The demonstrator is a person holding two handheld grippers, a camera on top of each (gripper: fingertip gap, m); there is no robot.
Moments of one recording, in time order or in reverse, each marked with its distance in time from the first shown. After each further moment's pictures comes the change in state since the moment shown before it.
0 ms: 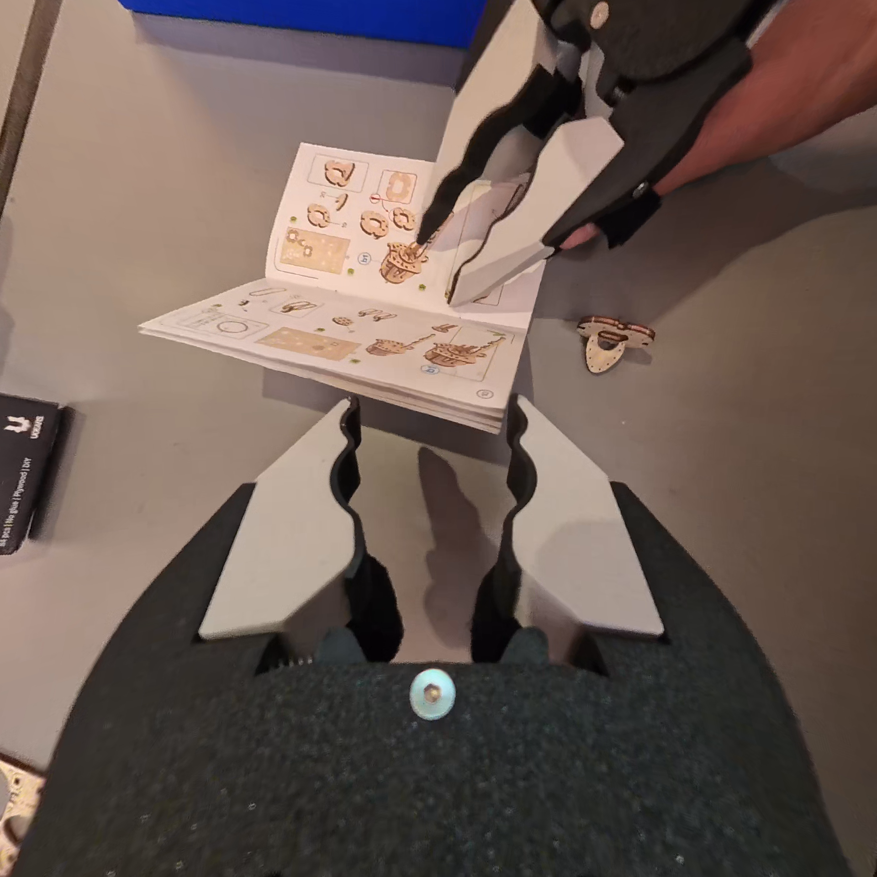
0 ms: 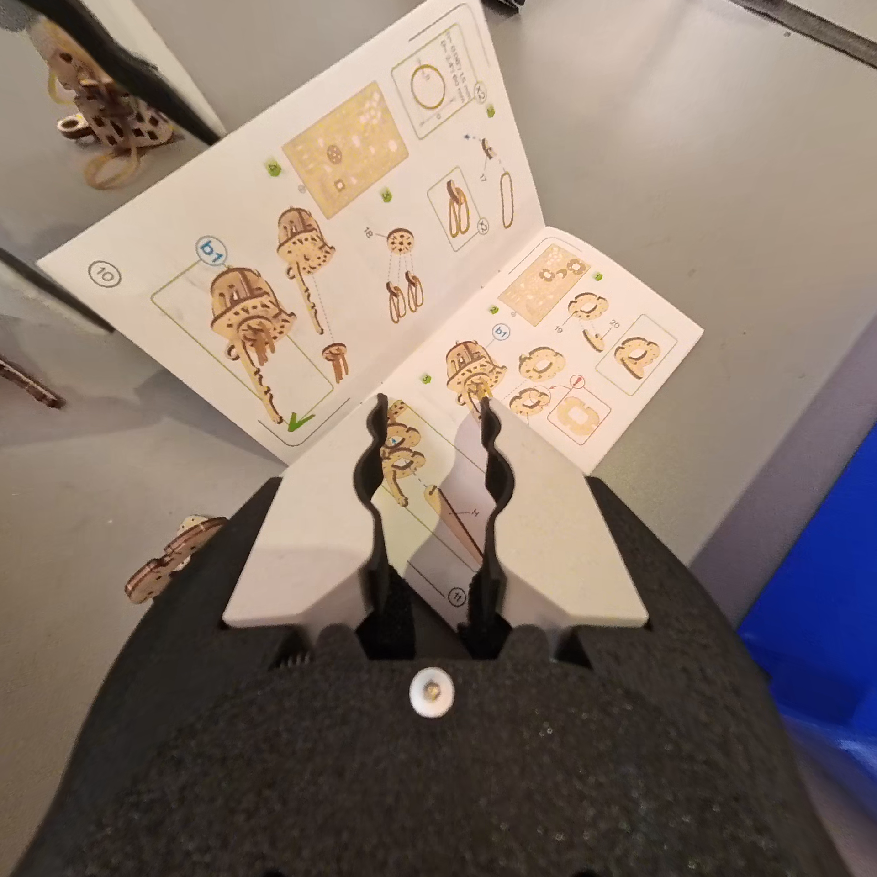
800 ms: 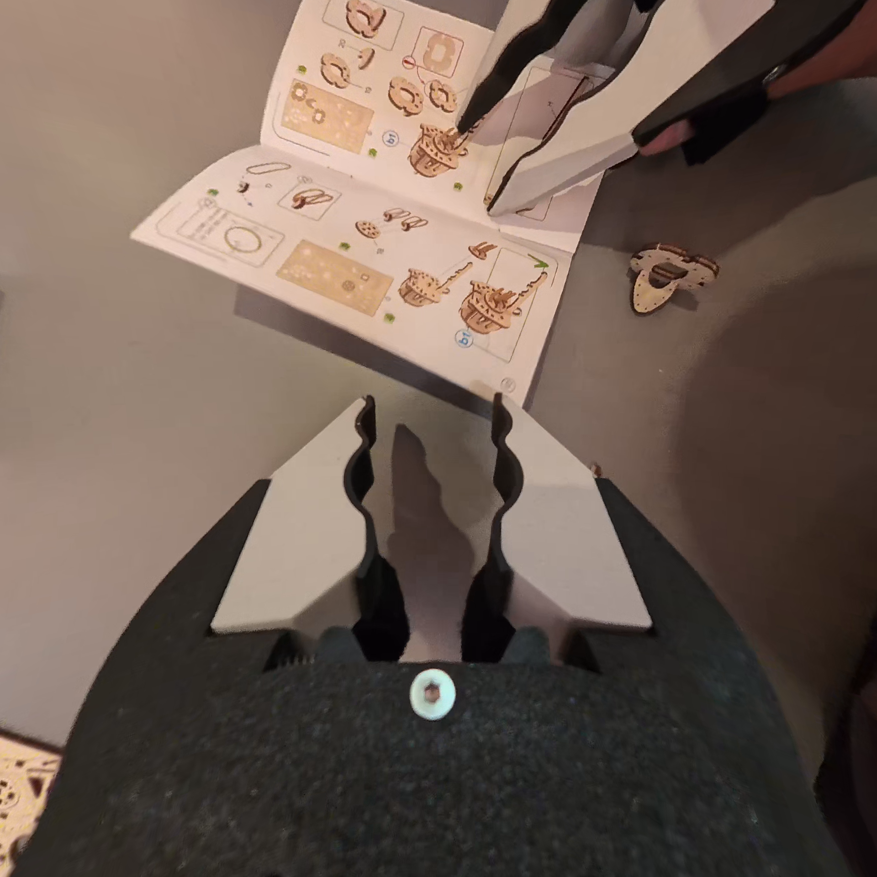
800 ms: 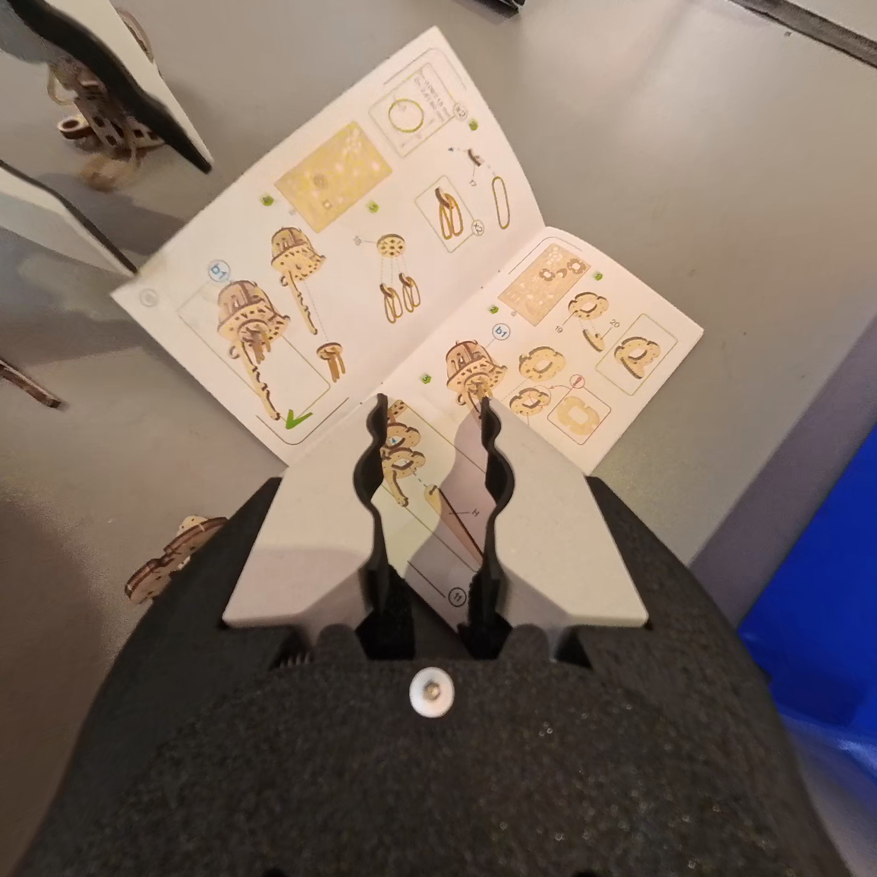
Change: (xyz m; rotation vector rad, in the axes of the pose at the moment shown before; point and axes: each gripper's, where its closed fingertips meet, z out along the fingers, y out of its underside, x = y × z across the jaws) left arm -0.013 0.040 0.000 -0.105 0.057 -0.144; right arm 0.000 0.000 0.000 0.000 -0.001 0.000
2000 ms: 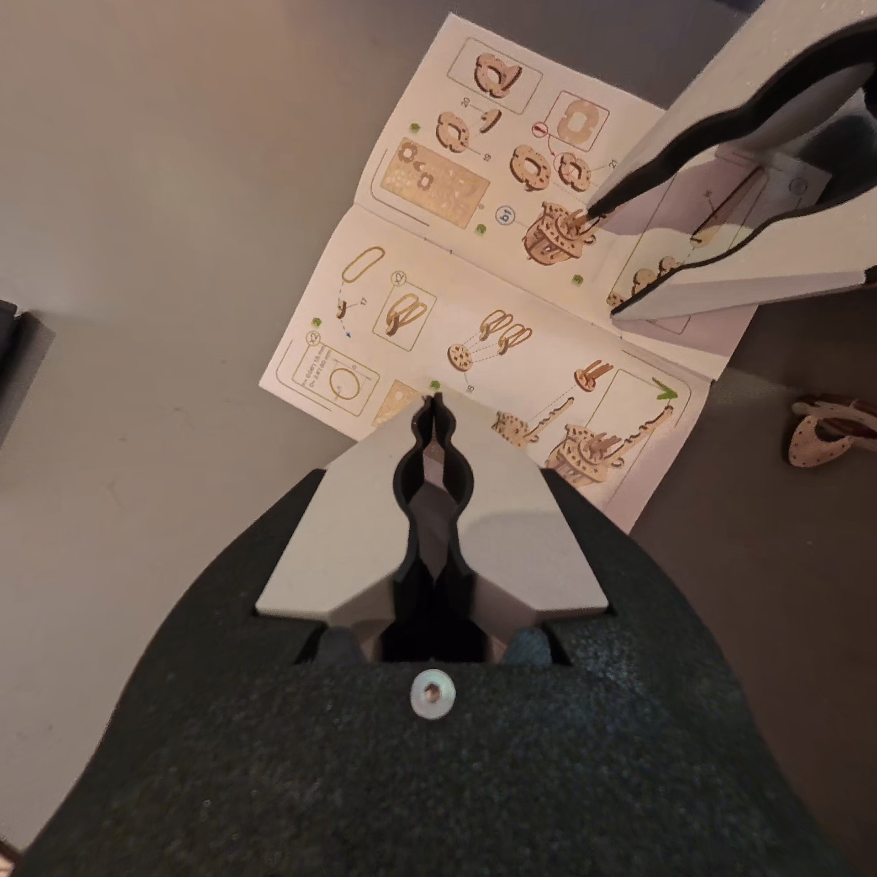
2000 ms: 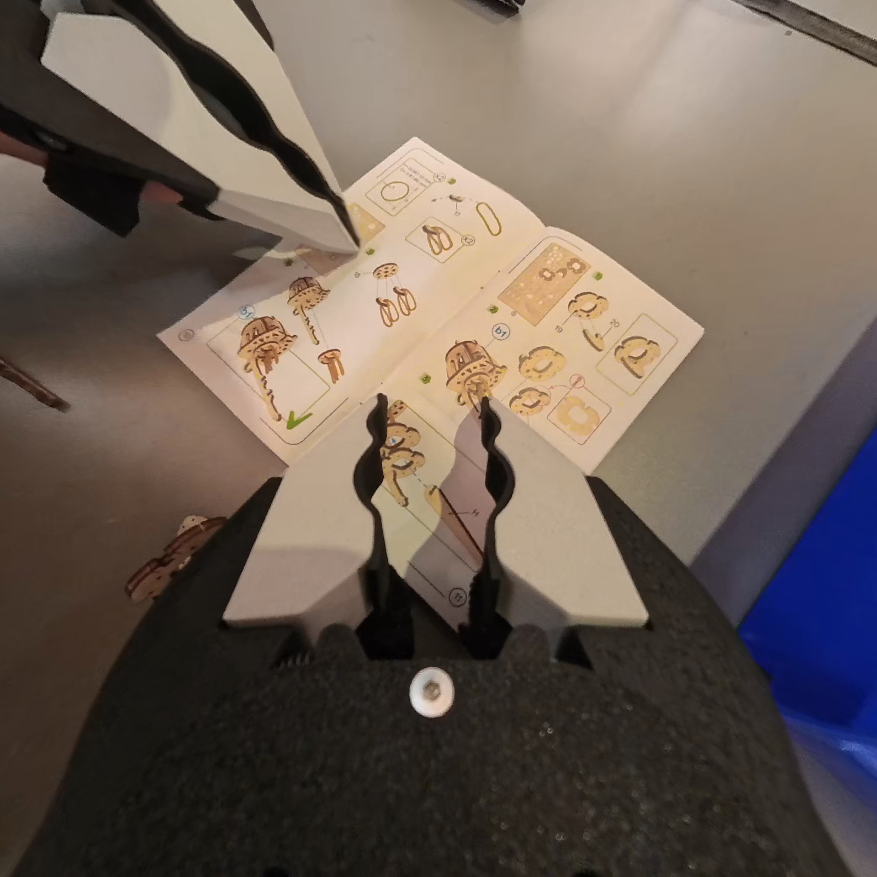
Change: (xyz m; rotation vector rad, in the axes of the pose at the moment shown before) left arm -0.040 -0.026 0.054 0.035 -0.145 -0.087; right arm 0.000 0.000 0.000 0.000 -0.002 0.002
